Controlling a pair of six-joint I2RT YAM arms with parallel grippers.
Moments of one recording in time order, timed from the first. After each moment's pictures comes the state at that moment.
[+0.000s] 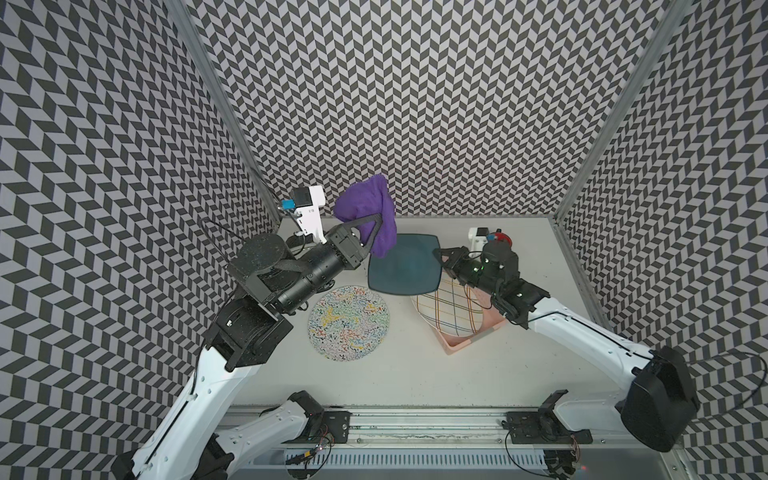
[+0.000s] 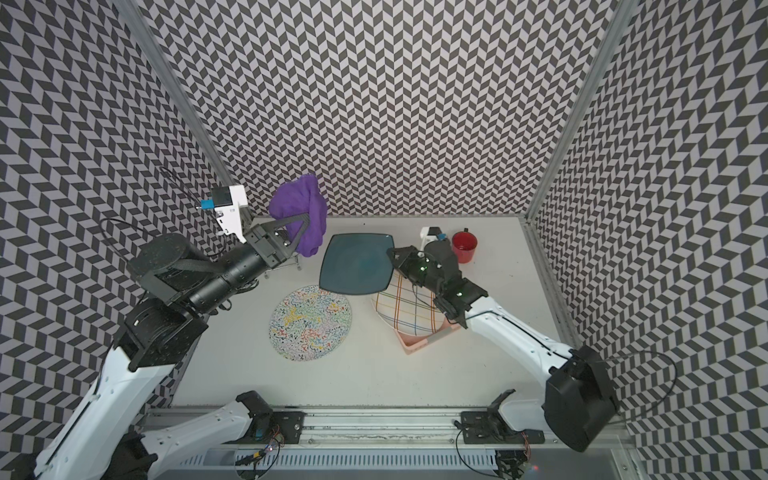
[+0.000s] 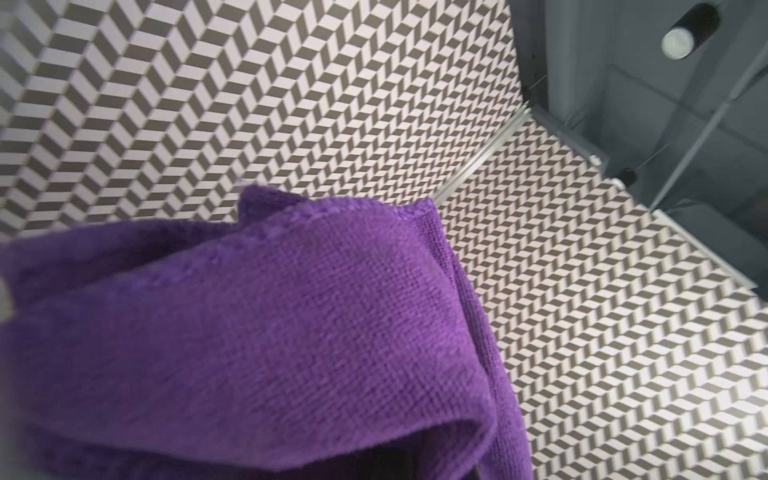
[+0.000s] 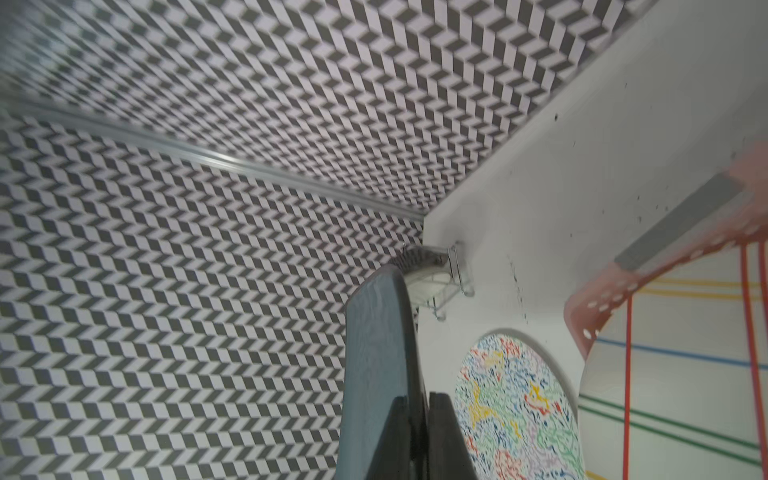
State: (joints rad) left arm -0.65 0.97 1.46 -0.42 0.09 -0.80; right arm 0.67 1.36 0.99 0.11 -0.15 1.17
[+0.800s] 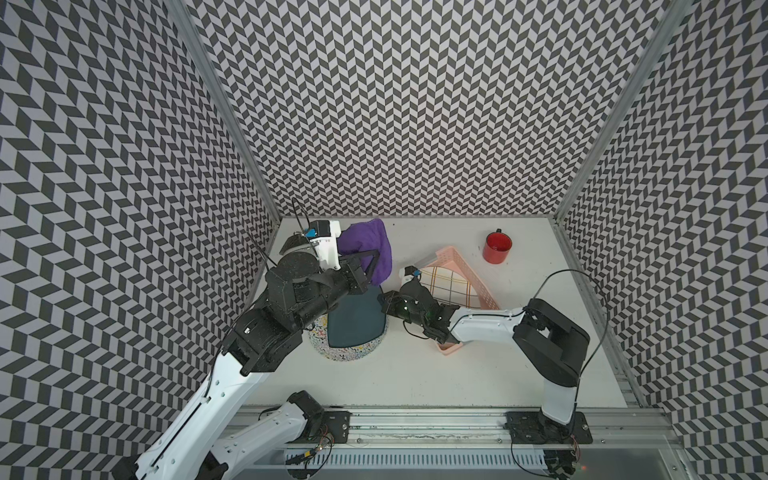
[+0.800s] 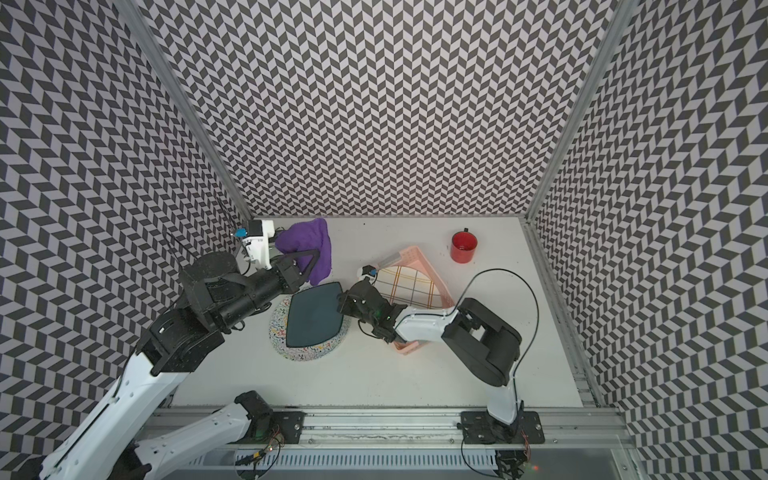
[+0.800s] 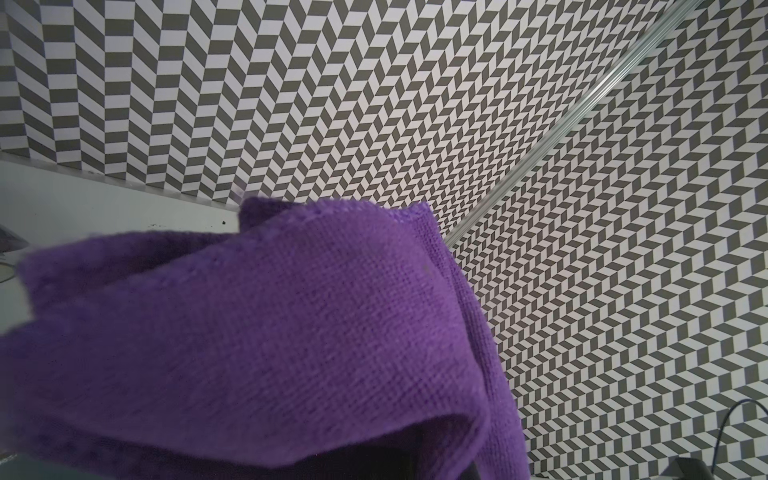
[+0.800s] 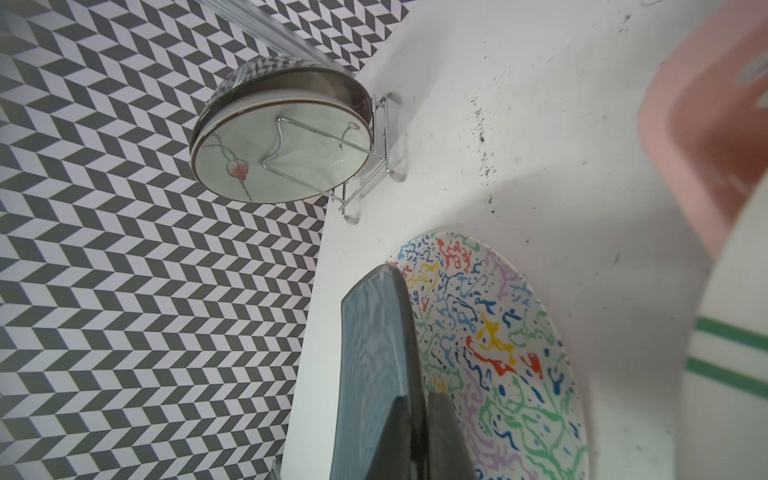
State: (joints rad) left arm -0.65 0.88 1.26 -0.56 -0.01 -0.67; right arm 0.97 1.92 1.11 0.36 0.06 1.08
